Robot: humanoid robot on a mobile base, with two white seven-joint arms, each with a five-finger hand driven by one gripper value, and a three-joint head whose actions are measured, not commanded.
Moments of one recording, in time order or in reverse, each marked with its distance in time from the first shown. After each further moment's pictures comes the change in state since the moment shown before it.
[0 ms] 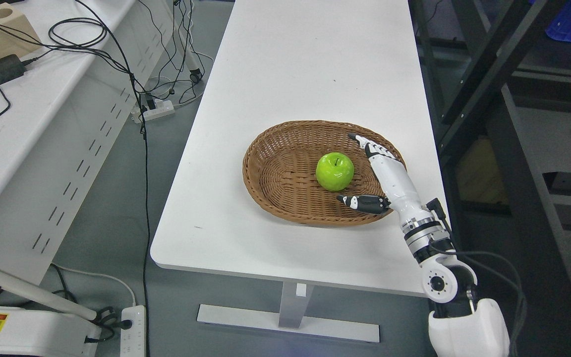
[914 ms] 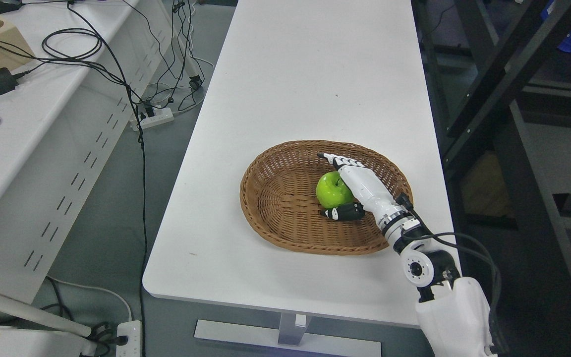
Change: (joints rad) left arm 0.000 0.000 0.000 0.000 0.000 0.000 0.000; right arm -0.088 -0.020 0.106 0.138 0.081 0.001 0.080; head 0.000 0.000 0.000
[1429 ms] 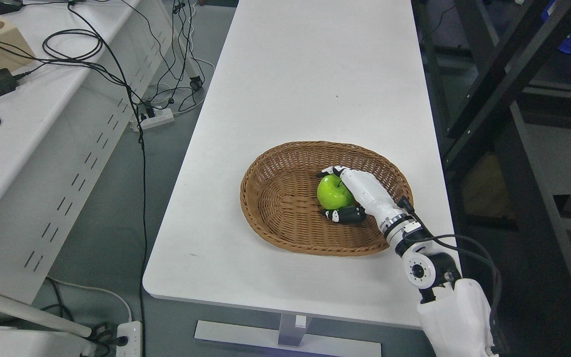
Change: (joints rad) left arm 0.000 0.000 0.000 0.000 0.000 0.000 0.000; right arm 0.005 -0.002 -0.025 0.031 -0.007 -0.040 0.003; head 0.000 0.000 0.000
